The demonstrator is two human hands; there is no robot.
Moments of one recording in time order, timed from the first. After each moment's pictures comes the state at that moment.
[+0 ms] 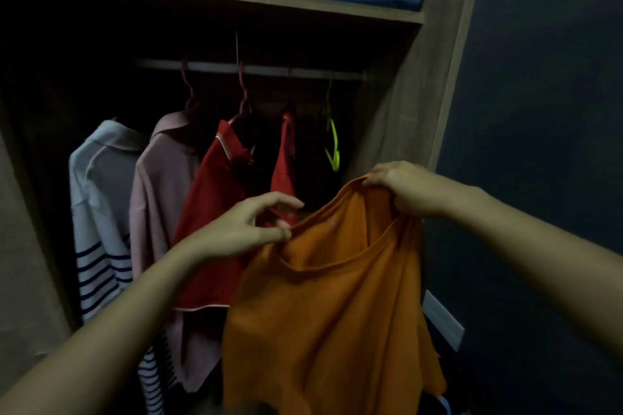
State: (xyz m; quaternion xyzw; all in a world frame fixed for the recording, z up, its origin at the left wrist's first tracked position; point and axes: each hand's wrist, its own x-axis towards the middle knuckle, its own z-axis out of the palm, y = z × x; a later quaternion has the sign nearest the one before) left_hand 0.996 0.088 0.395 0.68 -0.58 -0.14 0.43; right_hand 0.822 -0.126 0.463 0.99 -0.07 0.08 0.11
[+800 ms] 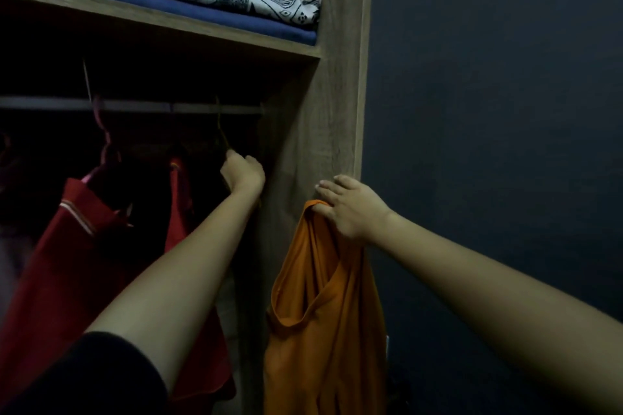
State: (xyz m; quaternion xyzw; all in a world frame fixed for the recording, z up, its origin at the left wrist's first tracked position) left_hand 1.040 -0.175 0.473 0.73 -0.27 0.03 0.63; right_hand 0.848 -0.197 0.448 0.87 -0.24 0.01 0.43
